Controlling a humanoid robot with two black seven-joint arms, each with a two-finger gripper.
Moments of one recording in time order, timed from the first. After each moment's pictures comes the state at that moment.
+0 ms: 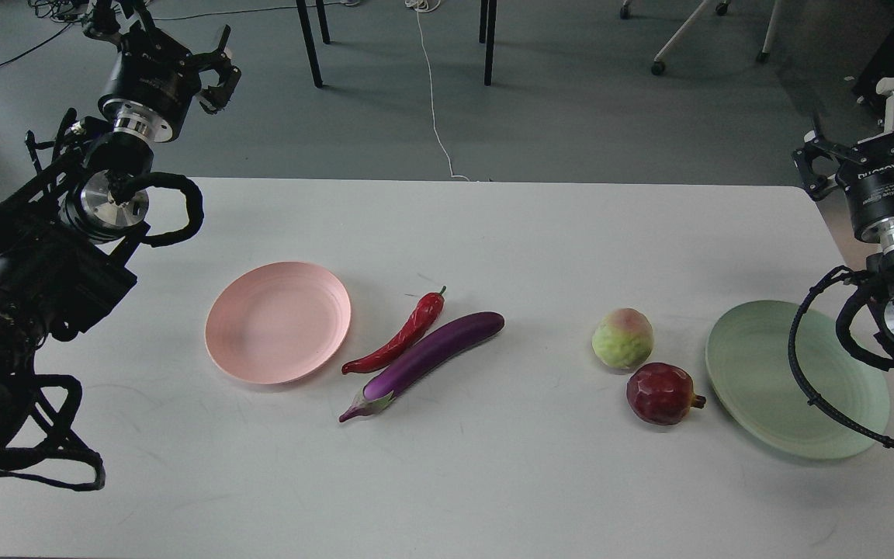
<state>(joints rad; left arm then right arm) -1.03 0.24 -0.66 -0.35 -0.24 -0.49 -0.36 0.62 -0.50 0.89 0.71 0.22 0.49 0.44</state>
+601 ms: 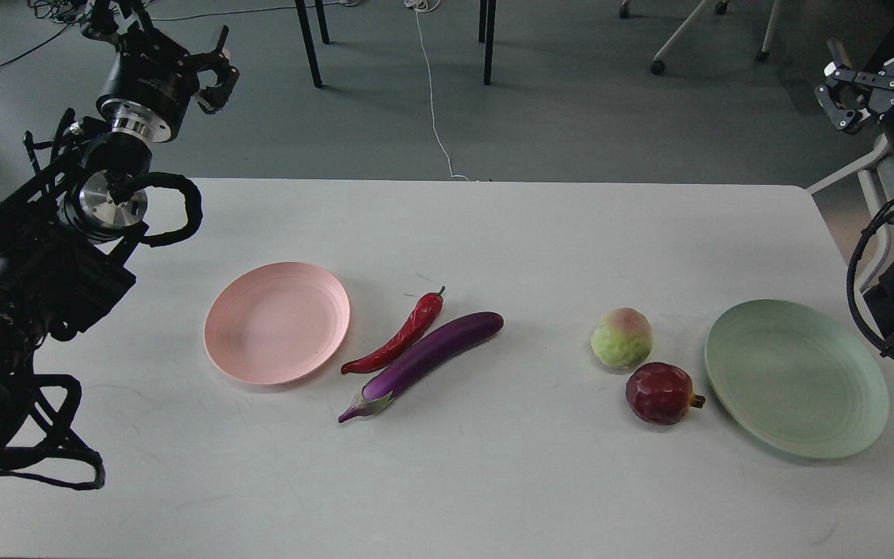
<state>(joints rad) -1.04 0.24 -0.67 -0.34 -0.23 -0.49 -0.36 0.95 -0.70 0.47 0.74 0.21 0.49 0.41</state>
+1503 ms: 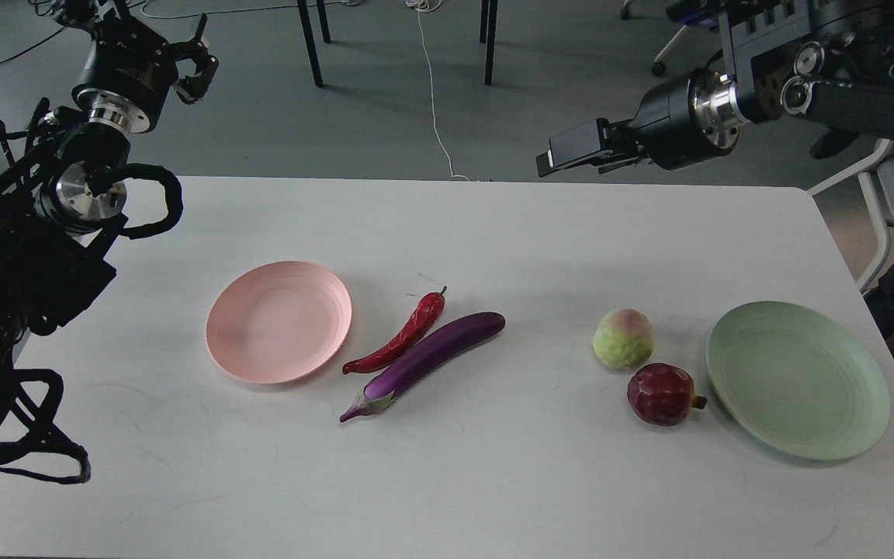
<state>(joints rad) -1.05 0.28 -0.66 -0.34 -0.23 -0.49 -0.36 1.90 -0.32 -0.94 1.06 -0.69 0.46 0.42</state>
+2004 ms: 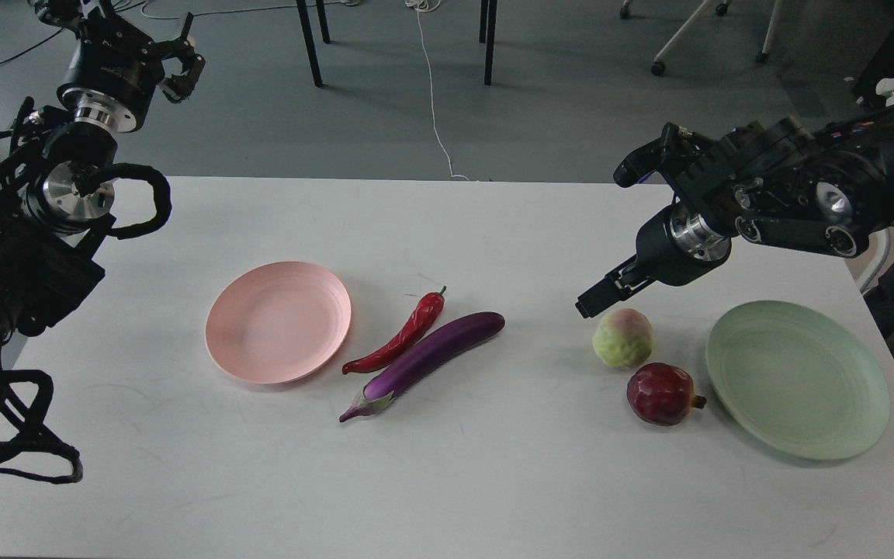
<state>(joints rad) -1.04 0.30 -0.66 -0.34 -0.23 -0.49 -0.36 1.74 -0.23 -1.09 1.06 -0.82 0.39 0.43</state>
